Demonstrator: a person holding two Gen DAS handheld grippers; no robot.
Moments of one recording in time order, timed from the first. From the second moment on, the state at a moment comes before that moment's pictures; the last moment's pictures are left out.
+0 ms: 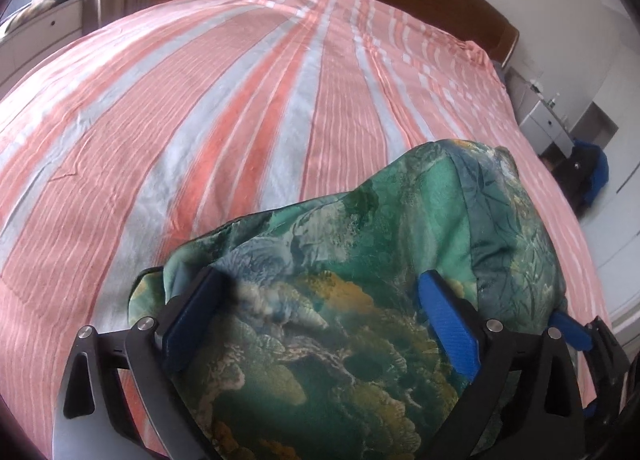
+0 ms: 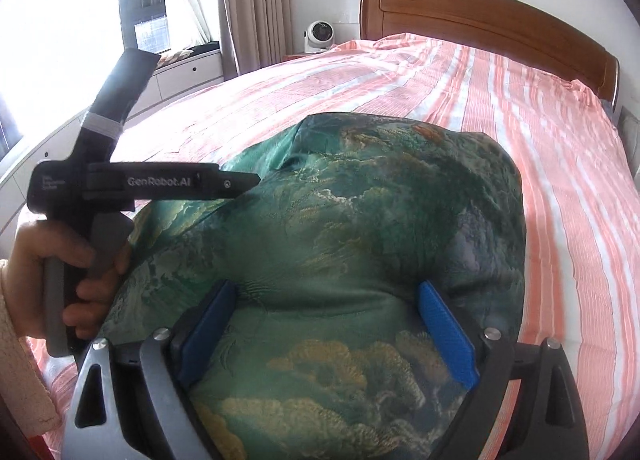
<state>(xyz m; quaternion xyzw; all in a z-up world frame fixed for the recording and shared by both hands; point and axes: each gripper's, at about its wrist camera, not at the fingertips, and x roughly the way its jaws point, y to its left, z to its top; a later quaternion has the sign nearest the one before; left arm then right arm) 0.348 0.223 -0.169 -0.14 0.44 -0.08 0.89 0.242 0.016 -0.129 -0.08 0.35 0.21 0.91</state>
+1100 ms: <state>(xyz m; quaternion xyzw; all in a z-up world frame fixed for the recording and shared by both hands) 0.208 0.324 -0.084 -0.26 0.46 -0.16 0.83 0.141 -0.178 -0.065 0.18 0.41 0.20 0.87</state>
